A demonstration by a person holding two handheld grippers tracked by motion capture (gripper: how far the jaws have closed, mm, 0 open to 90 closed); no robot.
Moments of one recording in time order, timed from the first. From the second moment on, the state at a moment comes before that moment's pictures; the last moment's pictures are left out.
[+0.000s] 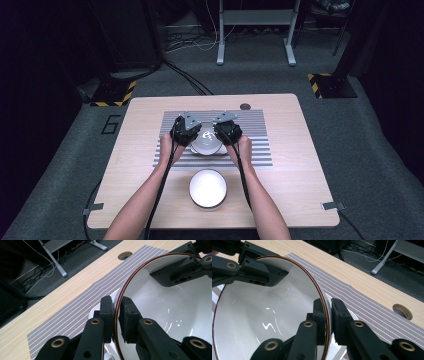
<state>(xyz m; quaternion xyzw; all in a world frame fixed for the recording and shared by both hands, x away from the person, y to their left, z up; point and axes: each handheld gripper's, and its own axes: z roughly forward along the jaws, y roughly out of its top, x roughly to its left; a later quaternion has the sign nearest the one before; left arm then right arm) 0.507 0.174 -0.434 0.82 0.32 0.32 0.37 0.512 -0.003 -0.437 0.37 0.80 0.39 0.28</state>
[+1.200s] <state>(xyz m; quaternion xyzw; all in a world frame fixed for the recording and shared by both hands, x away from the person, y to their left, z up) 0.546 0.167 -0.462 0.83 0.35 0.28 0.33 0.551 -0.001 -0.465 0.41 0.81 0.36 0.24</state>
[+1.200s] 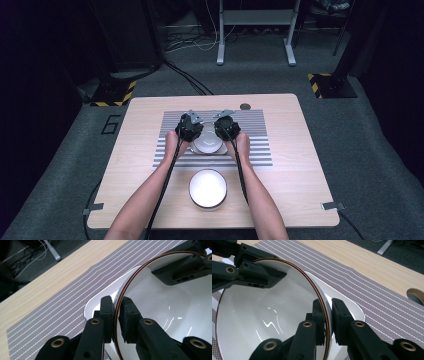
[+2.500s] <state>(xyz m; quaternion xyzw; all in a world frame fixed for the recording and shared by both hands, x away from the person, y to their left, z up) 0.576 0.168 -0.470 0.83 0.42 0.21 0.30 0.585 -0.012 -0.477 0.48 0.79 0.33 0.16</state>
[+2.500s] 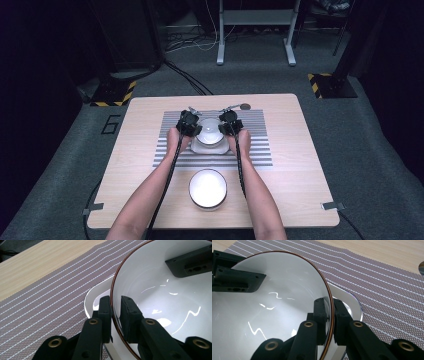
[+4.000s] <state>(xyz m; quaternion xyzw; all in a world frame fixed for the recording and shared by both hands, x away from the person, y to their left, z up) 0.559 0.204 -0.432 0.82 0.42 0.20 0.33 0.565 -0.029 -0.443 0.48 0.80 0.34 0.15</state>
